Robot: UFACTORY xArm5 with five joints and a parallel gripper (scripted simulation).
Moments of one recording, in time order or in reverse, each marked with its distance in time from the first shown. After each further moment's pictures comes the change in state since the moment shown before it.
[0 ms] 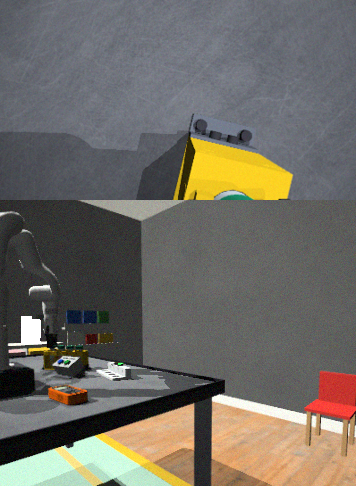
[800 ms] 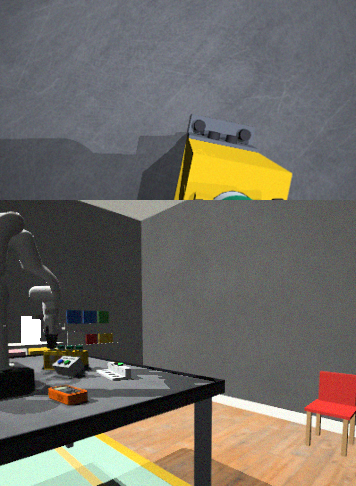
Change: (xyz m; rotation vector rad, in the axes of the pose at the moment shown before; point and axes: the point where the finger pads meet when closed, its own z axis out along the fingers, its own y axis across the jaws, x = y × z) arm 0.000 0.000 0.002 0.000 0.000 0.033
